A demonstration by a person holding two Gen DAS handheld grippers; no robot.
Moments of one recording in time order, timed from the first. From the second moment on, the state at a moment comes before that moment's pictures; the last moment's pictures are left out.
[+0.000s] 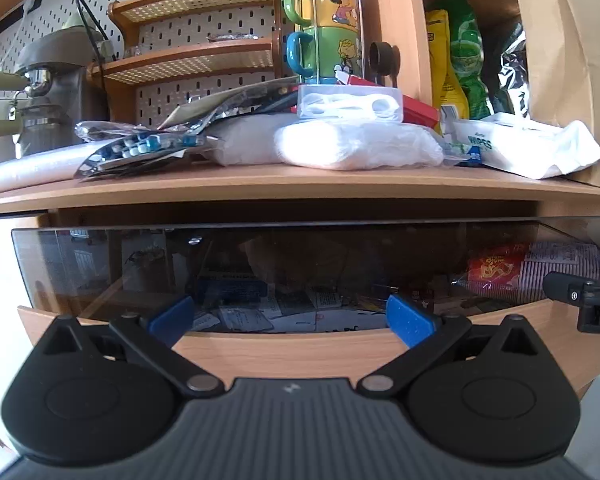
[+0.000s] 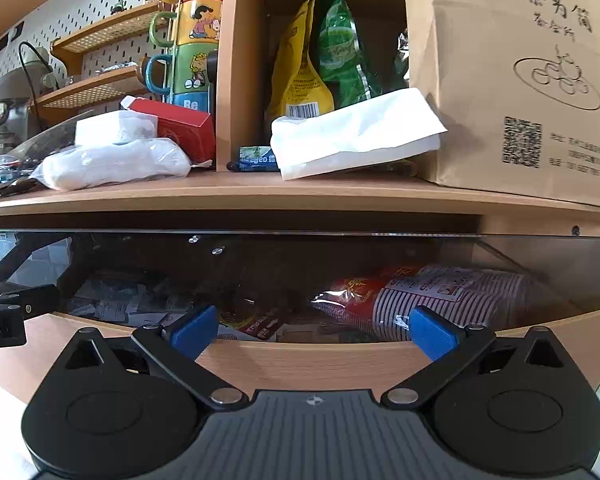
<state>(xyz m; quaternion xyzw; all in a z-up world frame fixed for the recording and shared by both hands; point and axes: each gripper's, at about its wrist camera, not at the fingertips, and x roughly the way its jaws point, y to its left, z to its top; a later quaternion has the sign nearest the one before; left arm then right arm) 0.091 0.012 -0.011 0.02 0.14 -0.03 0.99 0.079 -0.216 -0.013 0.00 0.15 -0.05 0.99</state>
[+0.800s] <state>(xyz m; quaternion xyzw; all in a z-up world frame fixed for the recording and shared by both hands) 0.147 0.005 -0.018 0.01 0.12 -0.03 0.99 0.130 -0.212 -0.019 0.00 0.12 -0.06 0.99</state>
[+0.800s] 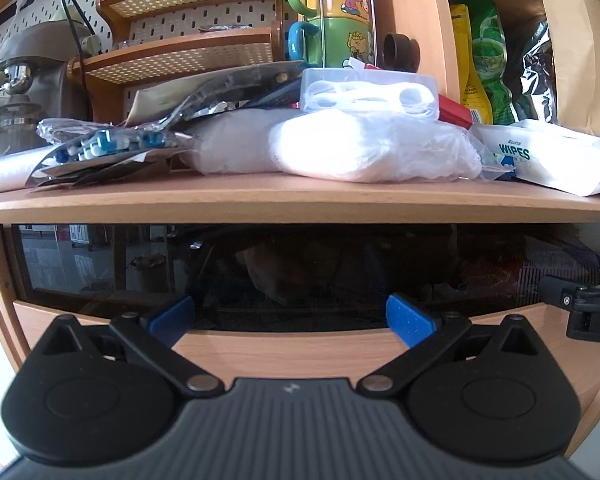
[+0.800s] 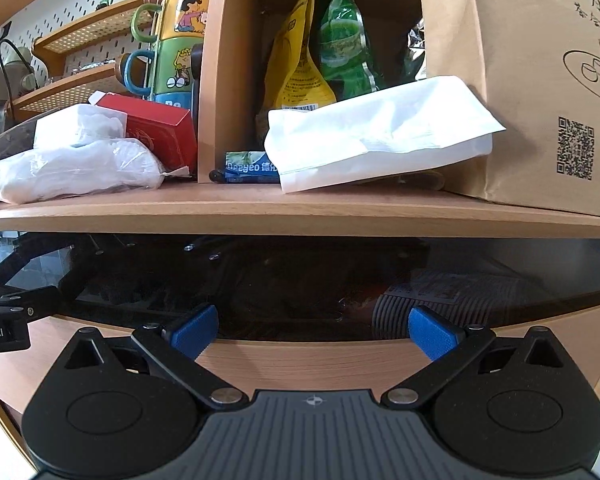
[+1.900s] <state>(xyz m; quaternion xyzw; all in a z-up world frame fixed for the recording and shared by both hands) 0.071 -0.009 0.000 0.04 0.20 -0.02 0.98 0.039 -0.213 -0.022 0.04 0.19 -0.07 0.98</state>
